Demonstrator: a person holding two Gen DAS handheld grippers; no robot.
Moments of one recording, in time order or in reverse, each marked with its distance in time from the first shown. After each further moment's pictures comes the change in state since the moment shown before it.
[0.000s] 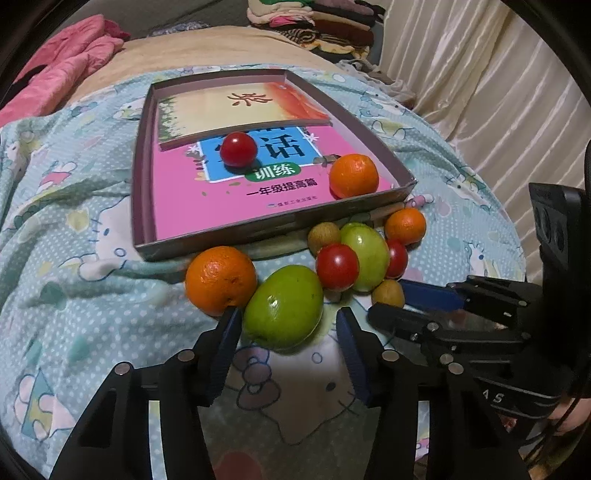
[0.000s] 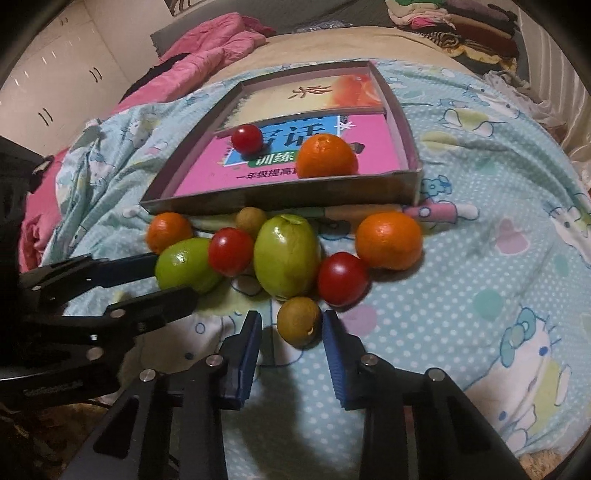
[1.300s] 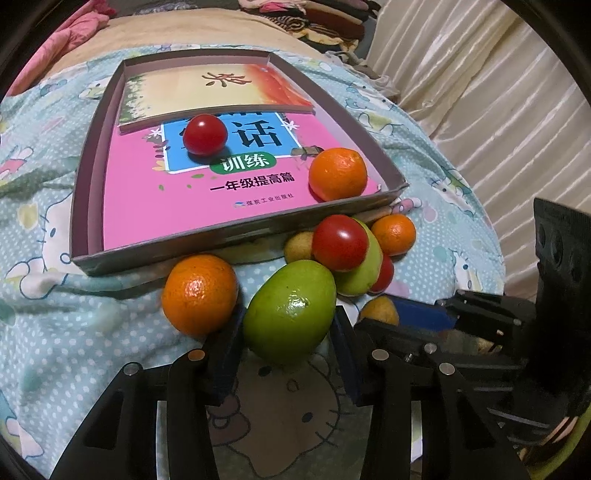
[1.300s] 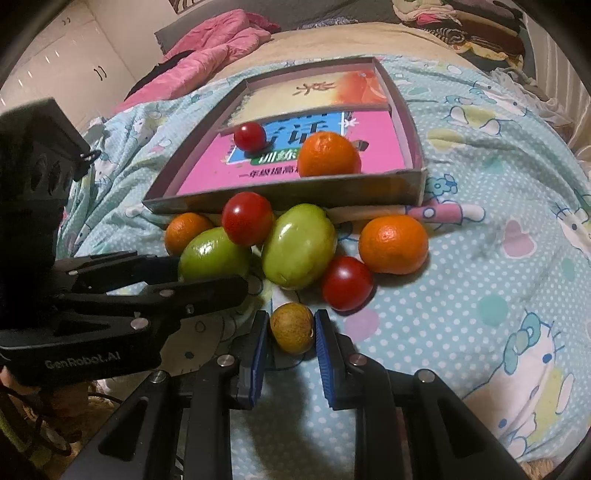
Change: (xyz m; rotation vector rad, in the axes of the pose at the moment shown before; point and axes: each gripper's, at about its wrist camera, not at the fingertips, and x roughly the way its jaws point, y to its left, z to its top) left arm 0.028 0.000 0.013 -0.038 0.053 -0.136; right arm 0.000 -0.003 0.003 -0.005 0.007 0.026
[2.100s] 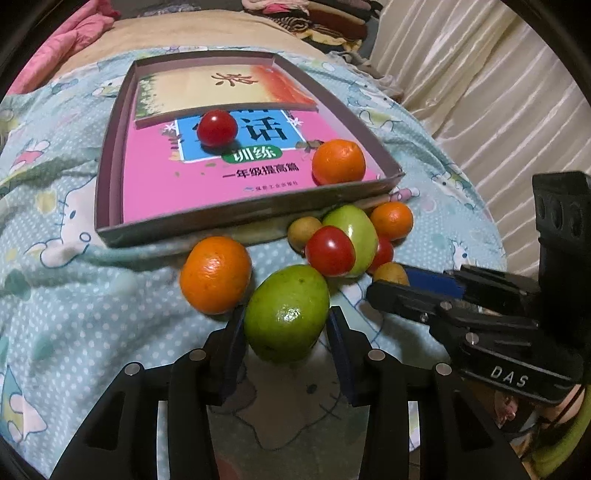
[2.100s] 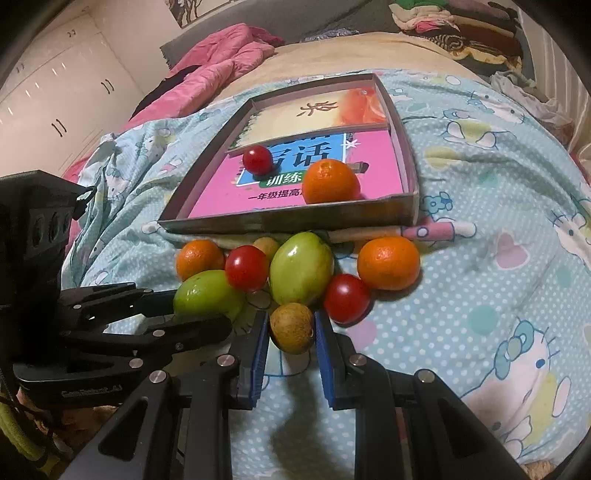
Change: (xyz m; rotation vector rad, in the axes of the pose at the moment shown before) left arm -0.013 0.001 -0.014 -0.002 -0.006 0.029; right arm -0.015 -0.004 0.000 0.016 -0.048 0.039
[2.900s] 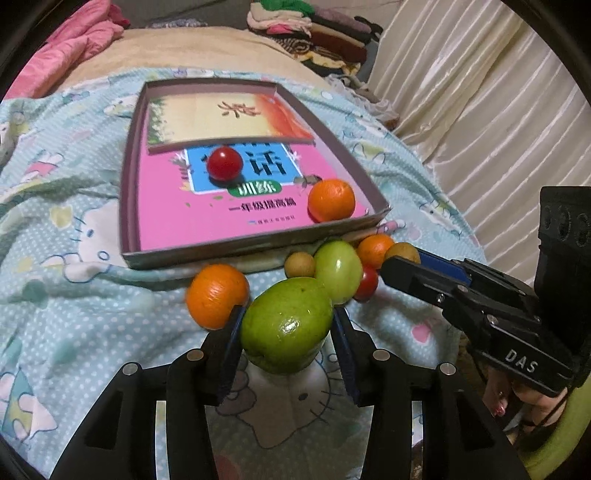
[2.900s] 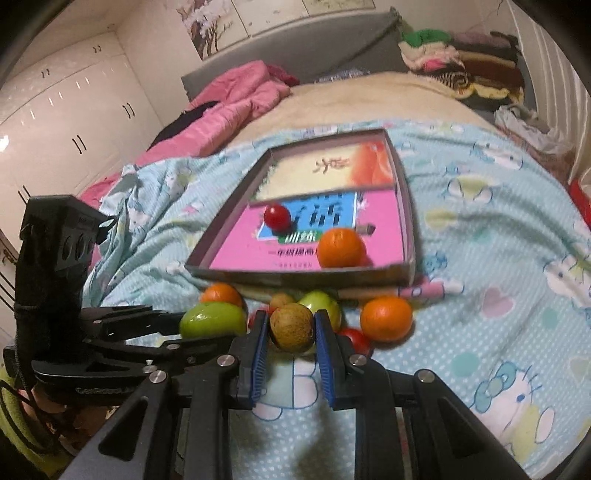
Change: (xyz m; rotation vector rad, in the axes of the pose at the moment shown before) left arm -0.028 0.004 0.004 -0.030 -0.094 -0.029; right arm -0.032 0.006 0.013 -0.054 -0.185 0.029
